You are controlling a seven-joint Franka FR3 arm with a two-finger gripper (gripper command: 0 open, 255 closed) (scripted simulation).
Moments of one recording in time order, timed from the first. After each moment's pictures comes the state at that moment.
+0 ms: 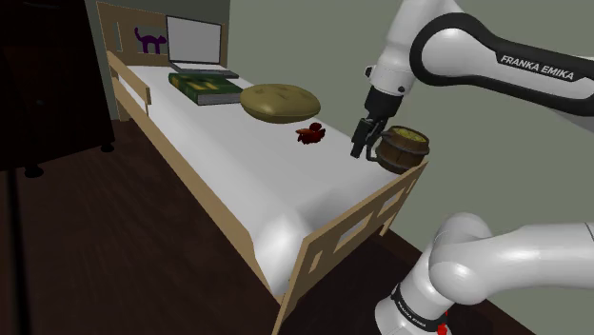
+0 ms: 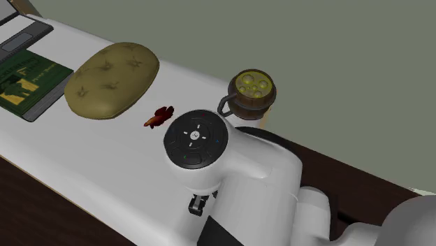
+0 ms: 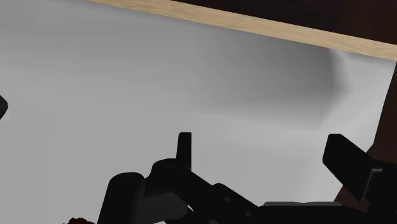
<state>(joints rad) 0.00 -0.82 0.01 -2.36 -0.05 1.58 -0.03</state>
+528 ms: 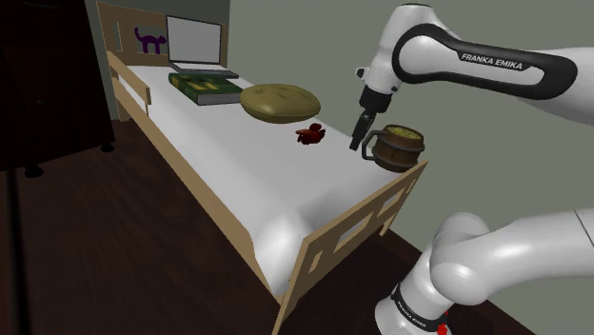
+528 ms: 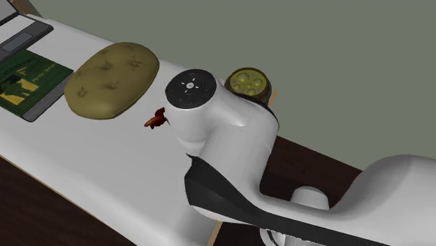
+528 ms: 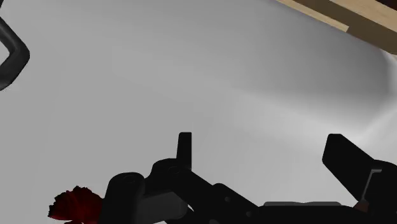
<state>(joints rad) 0.03 -0.70 -0.15 -2.32 -0.13 1.68 -0.32</state>
